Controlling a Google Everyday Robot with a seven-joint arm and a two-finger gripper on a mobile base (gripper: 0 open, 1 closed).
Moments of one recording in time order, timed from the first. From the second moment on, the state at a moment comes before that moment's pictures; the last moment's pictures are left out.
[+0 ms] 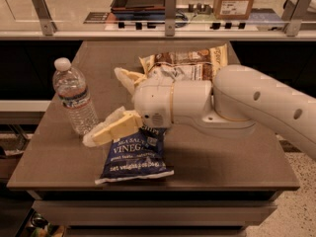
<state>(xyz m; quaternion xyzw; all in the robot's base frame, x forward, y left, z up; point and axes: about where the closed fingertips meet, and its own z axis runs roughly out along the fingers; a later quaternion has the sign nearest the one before) 0.449 0.112 0.931 -0.50 0.57 0.40 0.52</state>
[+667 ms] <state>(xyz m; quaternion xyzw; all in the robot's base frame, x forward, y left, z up) 0.477 0.144 0.923 -0.50 0.55 0.39 0.55</state>
